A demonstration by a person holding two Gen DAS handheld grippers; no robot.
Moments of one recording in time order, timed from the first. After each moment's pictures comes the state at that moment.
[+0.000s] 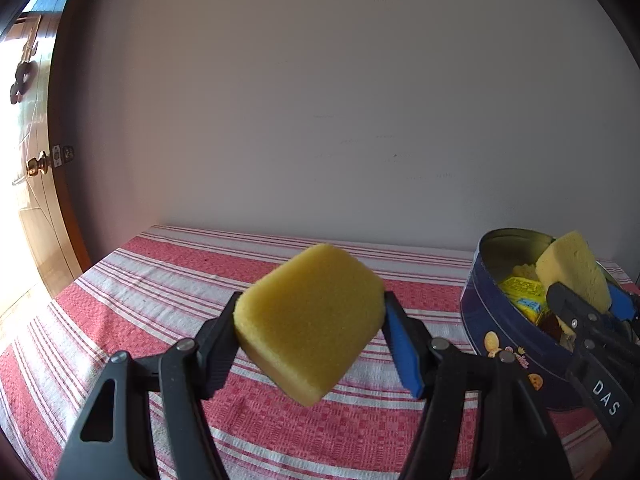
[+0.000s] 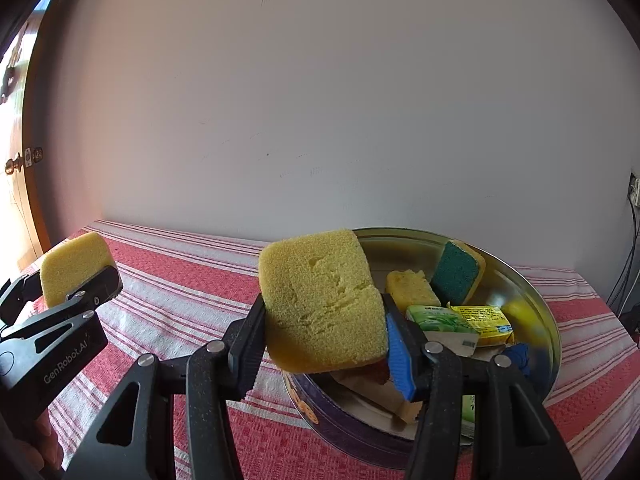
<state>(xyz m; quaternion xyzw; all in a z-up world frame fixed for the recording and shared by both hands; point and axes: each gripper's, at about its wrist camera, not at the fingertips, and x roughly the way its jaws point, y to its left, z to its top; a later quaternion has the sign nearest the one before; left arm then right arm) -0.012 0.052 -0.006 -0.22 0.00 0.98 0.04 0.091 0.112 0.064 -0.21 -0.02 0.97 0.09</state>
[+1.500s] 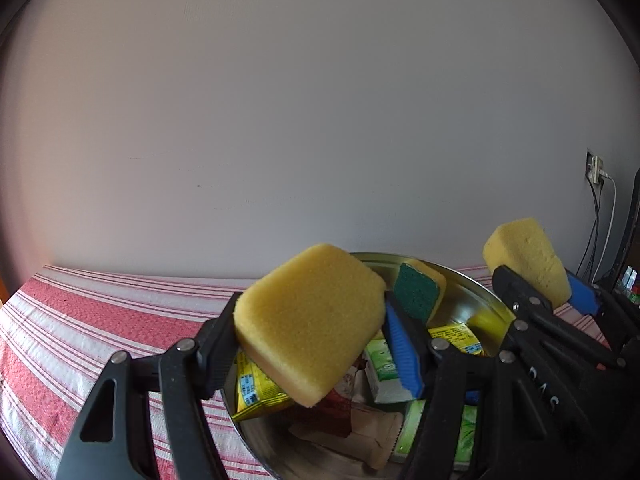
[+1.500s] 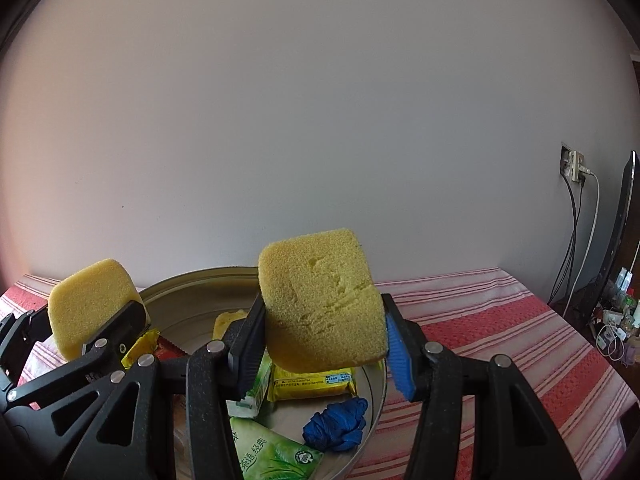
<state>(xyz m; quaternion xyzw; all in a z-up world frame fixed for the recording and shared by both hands) -0.014 0.234 0.022 -0.21 0.02 0.96 0.17 0.103 0.255 0.094 -0.18 0.02 0.96 0.21</state>
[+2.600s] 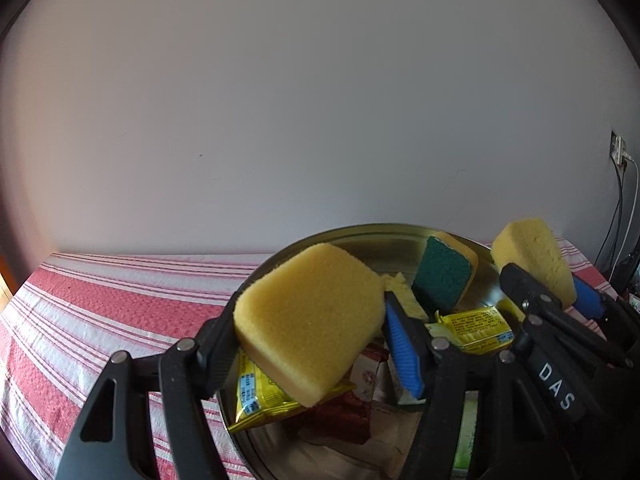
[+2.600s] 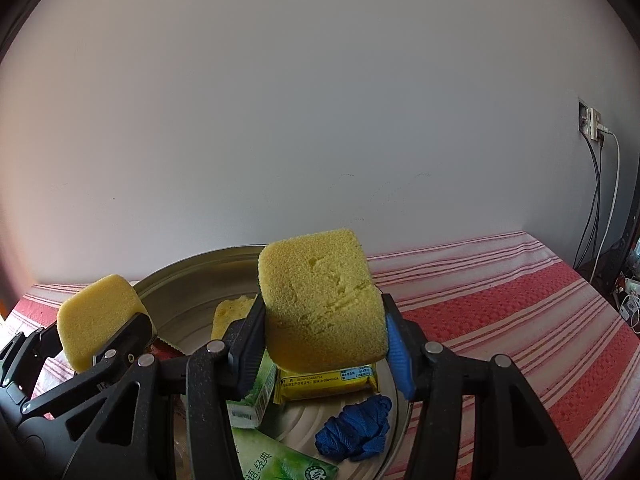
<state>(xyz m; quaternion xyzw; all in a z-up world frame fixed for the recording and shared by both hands) -0.061 0.277 -0.013 -0.26 0.04 0.96 0.14 0.081 0.244 0.080 -0.23 0.07 0.96 0.18</state>
